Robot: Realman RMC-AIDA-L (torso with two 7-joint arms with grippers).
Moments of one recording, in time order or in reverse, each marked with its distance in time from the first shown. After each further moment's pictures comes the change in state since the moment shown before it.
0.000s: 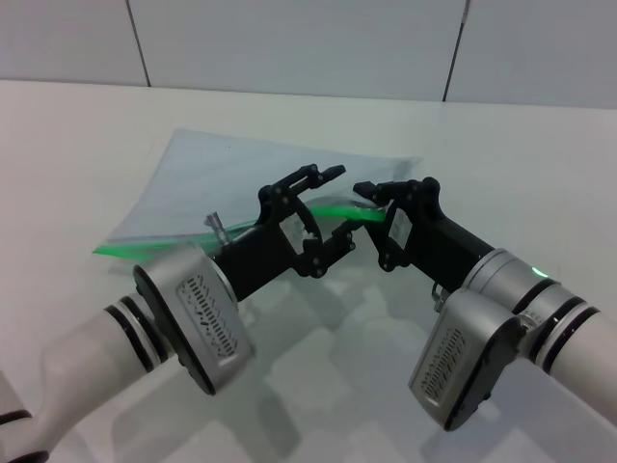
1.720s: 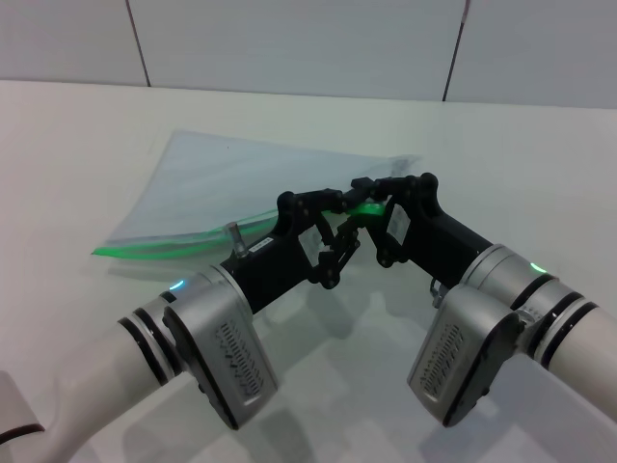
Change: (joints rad) left arm 0.001 -0.004 -0.024 -0.059 0.013 0.011 0.249; right arm 0.011 0.000 -0.003 0.006 0.000 -0.004 0.005
